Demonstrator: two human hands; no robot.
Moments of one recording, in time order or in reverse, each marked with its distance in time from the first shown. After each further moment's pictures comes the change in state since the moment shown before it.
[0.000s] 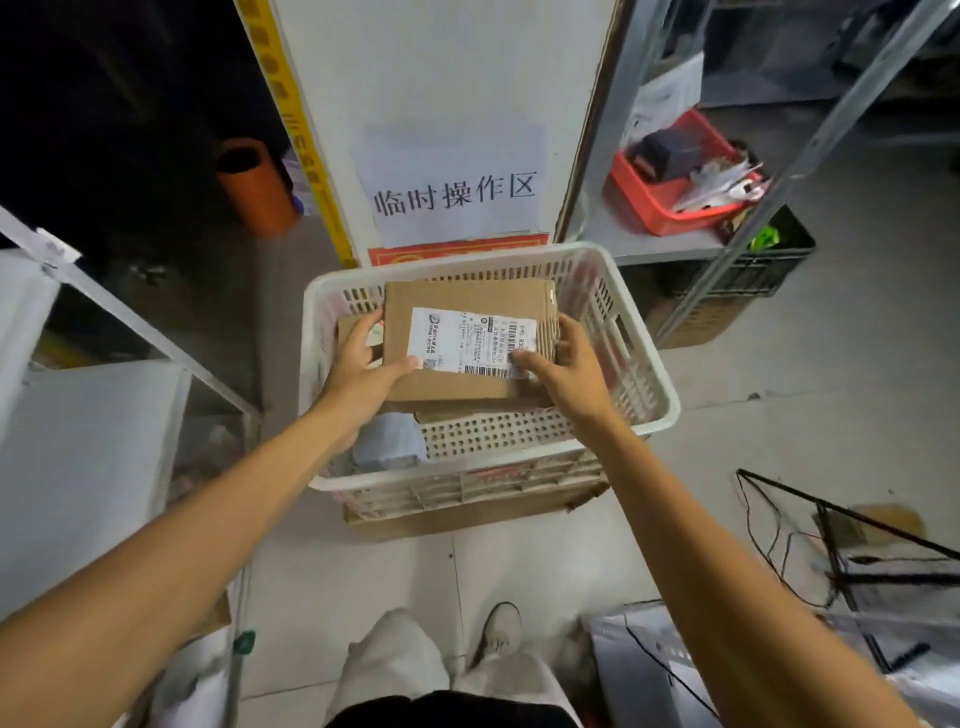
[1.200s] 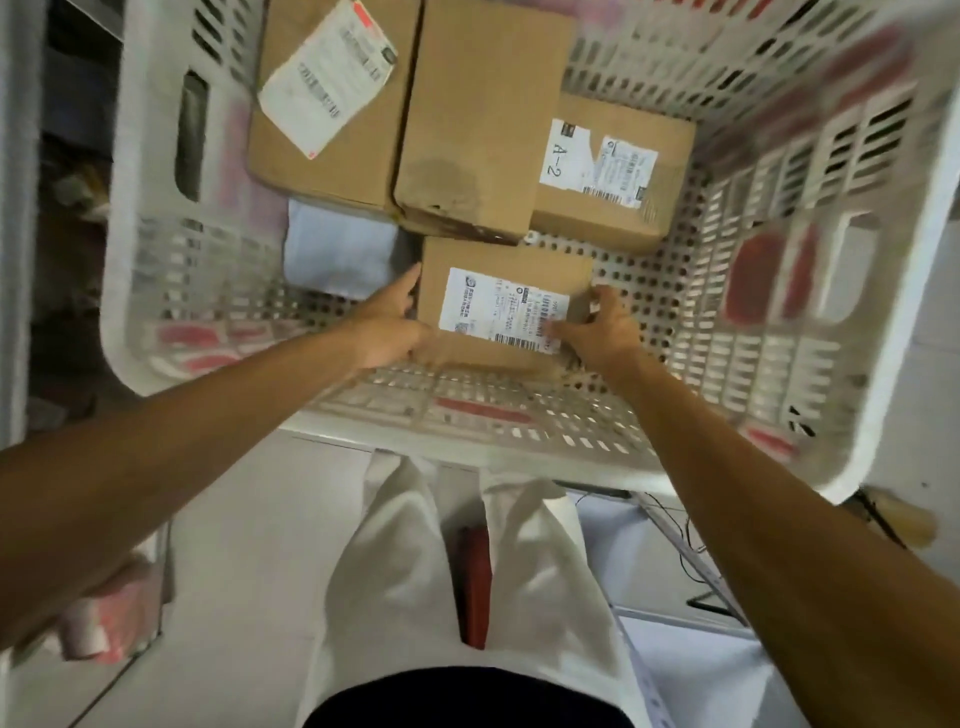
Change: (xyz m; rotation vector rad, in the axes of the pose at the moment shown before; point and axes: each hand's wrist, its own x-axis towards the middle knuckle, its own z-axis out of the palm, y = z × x) left_hand 0.137 -0.245 0.082 0.036 -0.227 -0.676; right_hand 0.197 0.254 0.001 -0.595 -0.332 0.727
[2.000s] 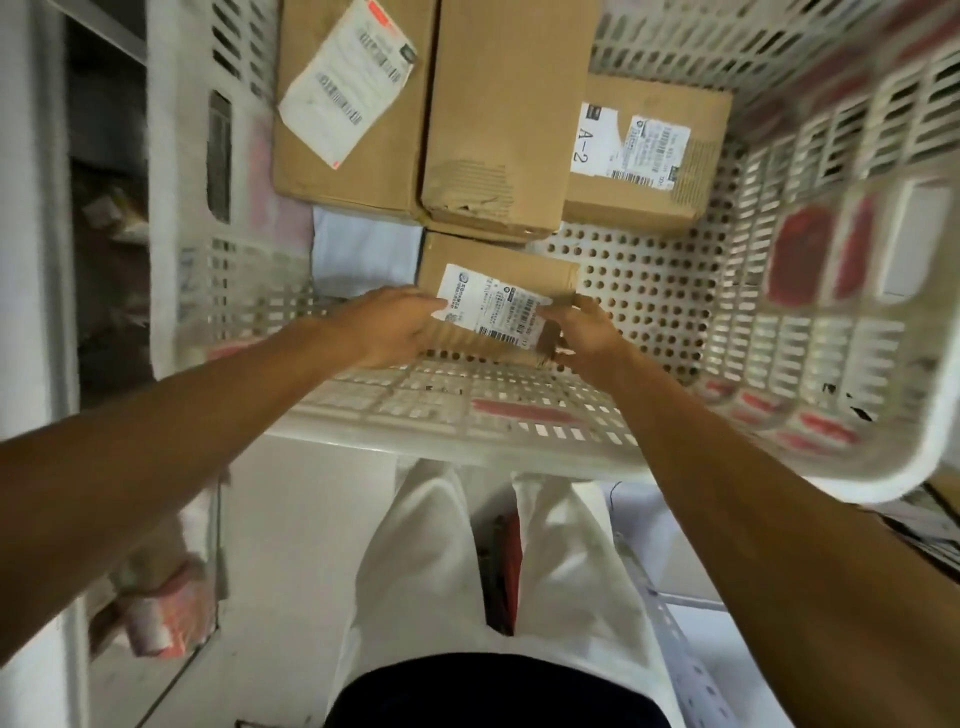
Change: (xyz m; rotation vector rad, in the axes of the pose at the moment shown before) left_hand 0.004 -0.002 -0.047 1.064 -0.094 0.246; right_hand 0.002 -0.015 0.052 0.459 -0.151 0.127
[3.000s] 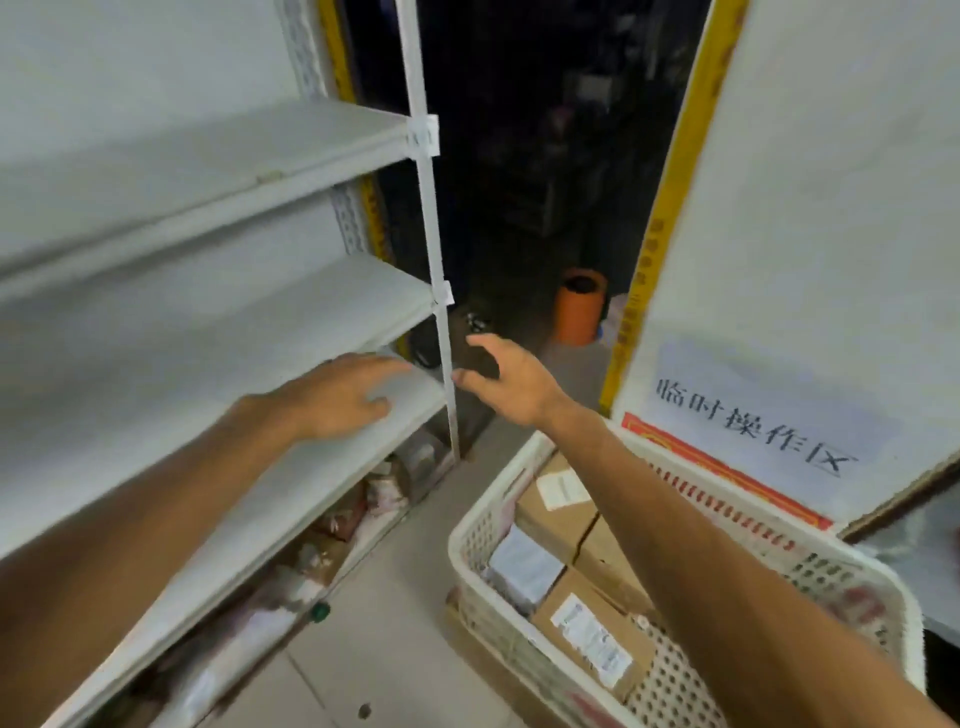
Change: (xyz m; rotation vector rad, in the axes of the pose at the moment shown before) left_hand -0.465 0.019 -0.153 -0.019 0.881 -0.410; right_hand -0.395 -0.184 0.223 -1.160 -0.339 -1.387
